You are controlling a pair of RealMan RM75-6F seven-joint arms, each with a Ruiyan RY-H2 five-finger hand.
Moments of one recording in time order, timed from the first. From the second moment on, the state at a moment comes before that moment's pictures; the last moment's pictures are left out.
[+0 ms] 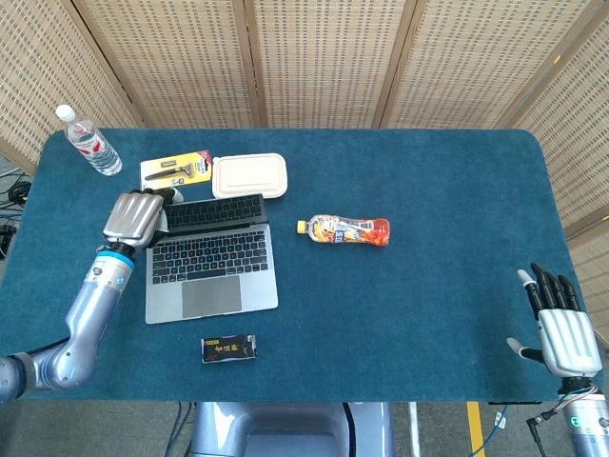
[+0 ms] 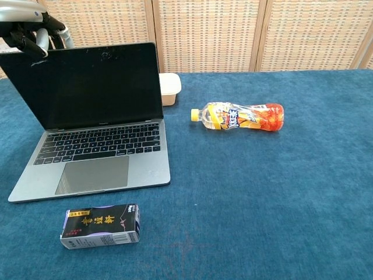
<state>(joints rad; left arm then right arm) -0.88 -1.14 -0.22 -1.81 0.60 1.03 0.56 0.11 -1.14 0.07 -1.60 -1.45 1.43 -0.09</state>
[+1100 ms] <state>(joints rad) -0.86 -1.16 -0.12 -1.87 0.69 1.01 0.53 0.10 -1.13 0.07 -1.60 -1.45 1.43 -0.08</state>
